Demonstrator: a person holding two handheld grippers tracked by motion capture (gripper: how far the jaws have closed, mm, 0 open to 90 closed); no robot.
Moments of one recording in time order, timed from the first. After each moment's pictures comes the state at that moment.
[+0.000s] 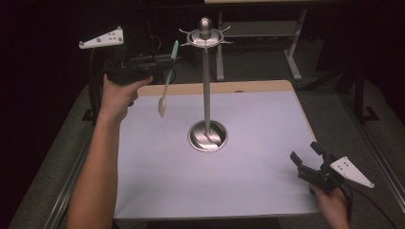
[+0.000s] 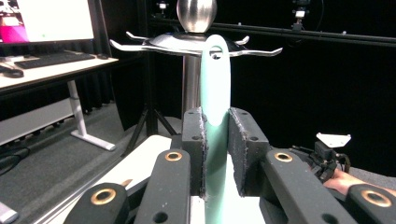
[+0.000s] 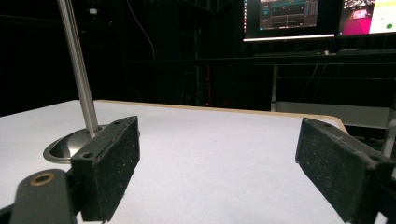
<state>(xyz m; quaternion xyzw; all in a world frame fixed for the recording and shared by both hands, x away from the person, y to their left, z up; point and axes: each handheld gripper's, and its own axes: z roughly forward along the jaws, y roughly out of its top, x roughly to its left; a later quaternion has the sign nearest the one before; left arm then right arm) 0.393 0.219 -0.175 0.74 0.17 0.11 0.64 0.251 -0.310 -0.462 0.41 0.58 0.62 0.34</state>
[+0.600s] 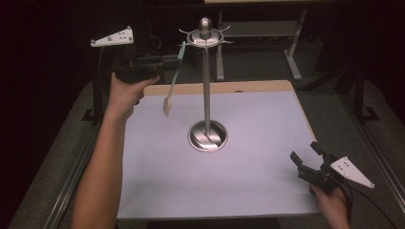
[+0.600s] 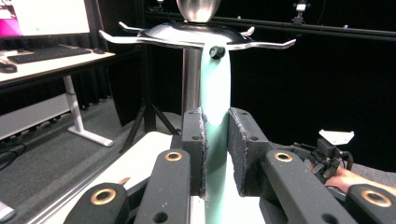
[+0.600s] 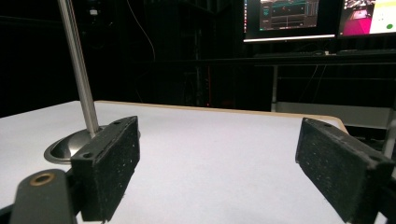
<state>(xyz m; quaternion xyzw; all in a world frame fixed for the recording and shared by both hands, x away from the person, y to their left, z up) 0.402 0.205 -0.178 0.75 0.16 0.10 0.63 0.251 -0.310 -0.462 0.41 0.58 0.62 0.34</state>
